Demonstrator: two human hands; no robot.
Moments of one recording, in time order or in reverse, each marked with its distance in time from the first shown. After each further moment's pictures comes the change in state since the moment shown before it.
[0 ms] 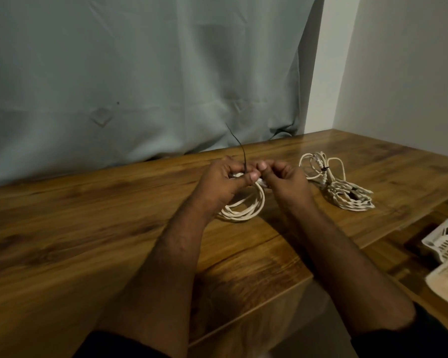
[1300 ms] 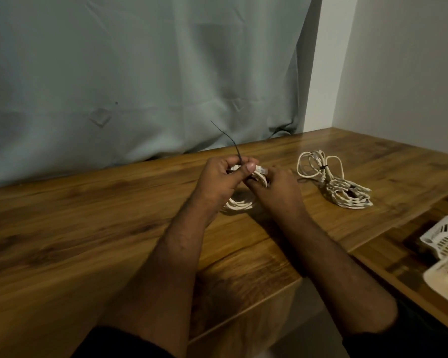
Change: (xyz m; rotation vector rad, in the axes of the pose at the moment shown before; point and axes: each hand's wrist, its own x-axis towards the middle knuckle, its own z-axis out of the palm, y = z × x) left_hand -0.003 0.008 0.009 -0.109 0.072 -0.039; right_hand -0.005 0.004 0.006 -0.791 0.046 -0.151
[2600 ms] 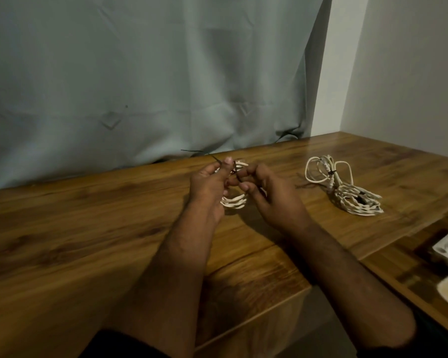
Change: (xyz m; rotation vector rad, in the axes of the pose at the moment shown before) left_hand 0.010 -0.009 -0.010 -0.505 0.348 -0.361; right_hand -0.006 -0.008 0.001 0.263 -0.188 -0.376
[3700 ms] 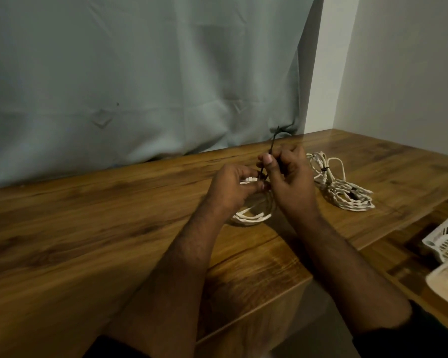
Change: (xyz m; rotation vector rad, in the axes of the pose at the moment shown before) left_hand -0.005 -0.016 0.011 0.758 -0.392 0.404; right_hand 0.008 0.010 -0.018 0.025 0.443 0.017
